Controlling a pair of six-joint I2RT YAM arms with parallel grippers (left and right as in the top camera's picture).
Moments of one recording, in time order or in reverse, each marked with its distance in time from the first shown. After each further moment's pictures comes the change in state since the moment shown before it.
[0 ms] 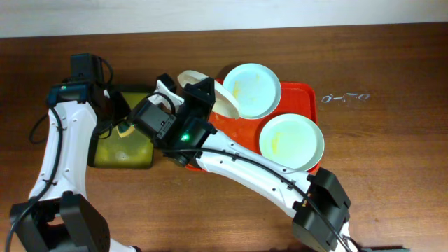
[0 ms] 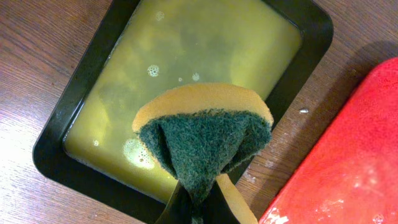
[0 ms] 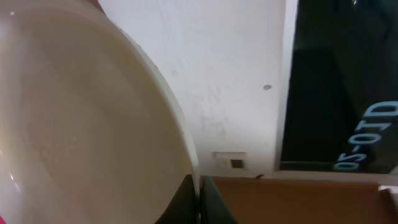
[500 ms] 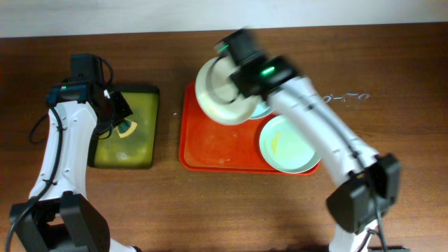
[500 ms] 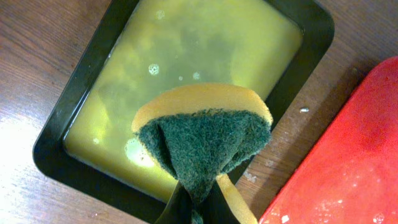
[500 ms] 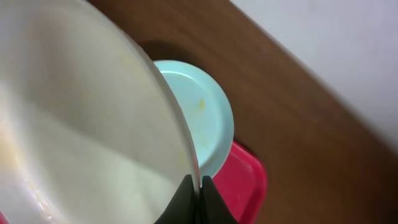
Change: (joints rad) left arm 0.000 0.000 0.000 -0.004 0.000 0.000; right arm -0.504 -0.114 0.004 -0.174 -0.986 0.338
